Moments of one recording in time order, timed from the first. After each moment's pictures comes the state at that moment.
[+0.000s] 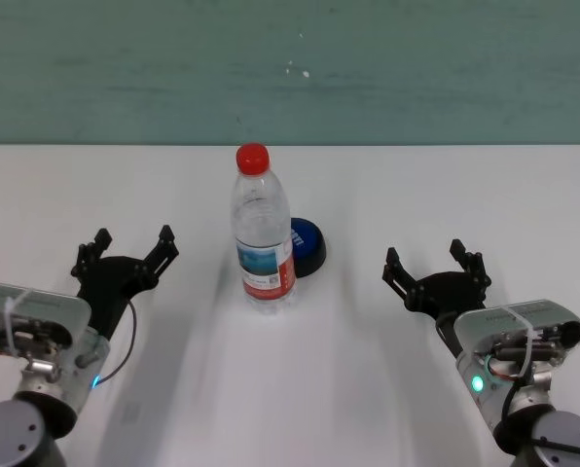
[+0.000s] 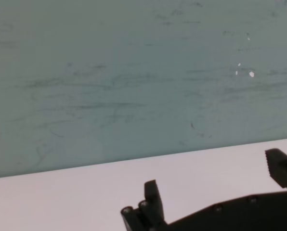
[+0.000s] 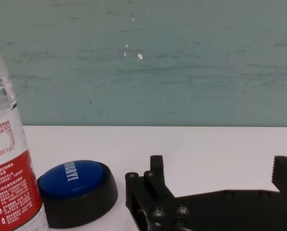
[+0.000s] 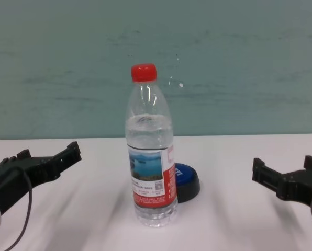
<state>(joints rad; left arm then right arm) 0.01 0.22 0.15 -1.53 -0.14 -0.08 -0.05 -0.06 0.16 -0.26 -1.64 0.19 -0.04 -0.06</state>
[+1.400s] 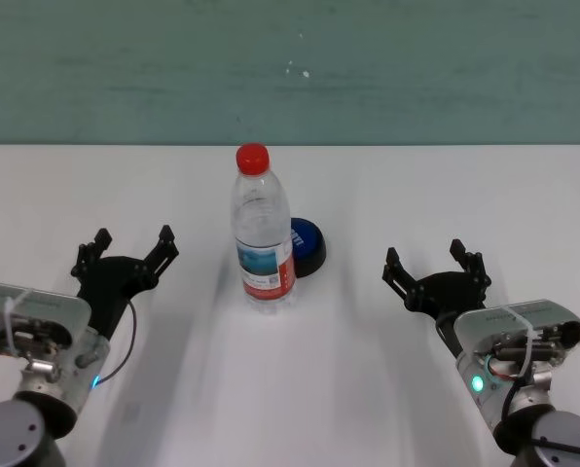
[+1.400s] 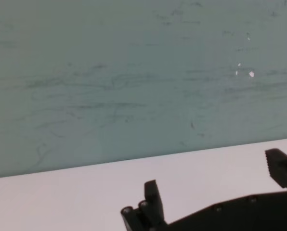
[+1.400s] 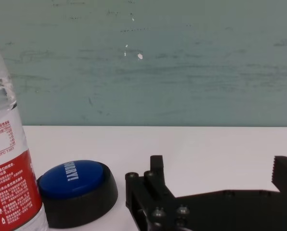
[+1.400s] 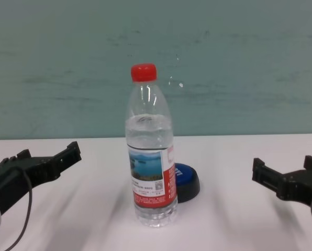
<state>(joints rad) 0.01 0.22 0.15 -1.53 -0.14 -0.08 -0.05 -0.06 0.16 -0.26 -1.64 0.19 -0.04 -0.06</state>
